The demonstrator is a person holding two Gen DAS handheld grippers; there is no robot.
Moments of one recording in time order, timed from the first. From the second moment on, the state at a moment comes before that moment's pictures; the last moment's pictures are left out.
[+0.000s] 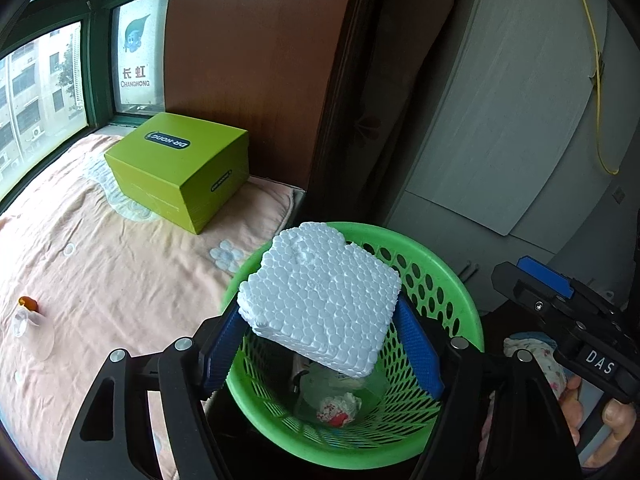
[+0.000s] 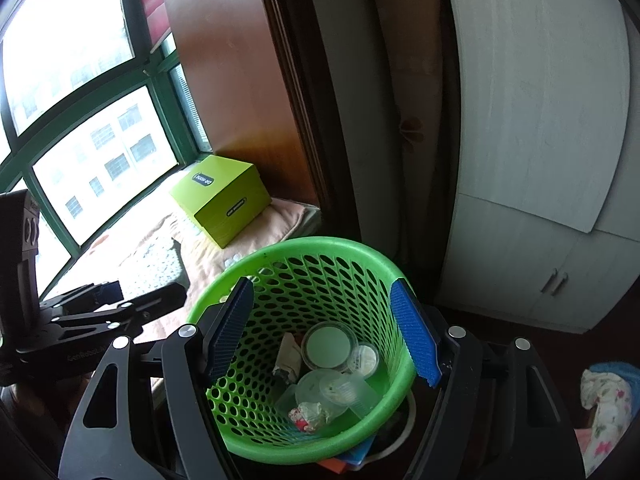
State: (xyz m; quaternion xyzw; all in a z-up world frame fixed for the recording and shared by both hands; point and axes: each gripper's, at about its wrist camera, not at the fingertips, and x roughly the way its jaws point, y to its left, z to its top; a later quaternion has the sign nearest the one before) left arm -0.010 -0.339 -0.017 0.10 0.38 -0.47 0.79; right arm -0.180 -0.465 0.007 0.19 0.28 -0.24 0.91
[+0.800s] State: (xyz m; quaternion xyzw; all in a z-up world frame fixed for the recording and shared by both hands) left arm 0.016 -0.285 -0.016 0.09 0.38 -0.40 0.83; right arm -0.164 -0.447 0.008 0.19 0.28 -0.21 0.92
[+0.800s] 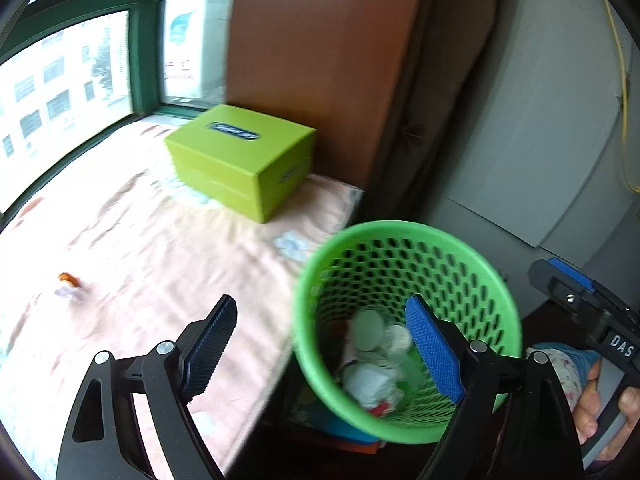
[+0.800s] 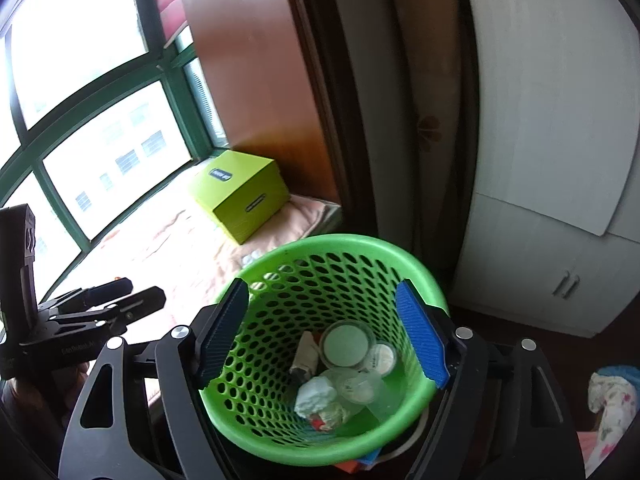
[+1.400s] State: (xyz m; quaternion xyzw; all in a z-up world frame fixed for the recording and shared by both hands) left arm 0.089 -0.148 -0.016 0.03 0.39 -0.26 0.88; right arm -0.081 -0.376 -0.002 0.14 0.33 -0.11 0.93
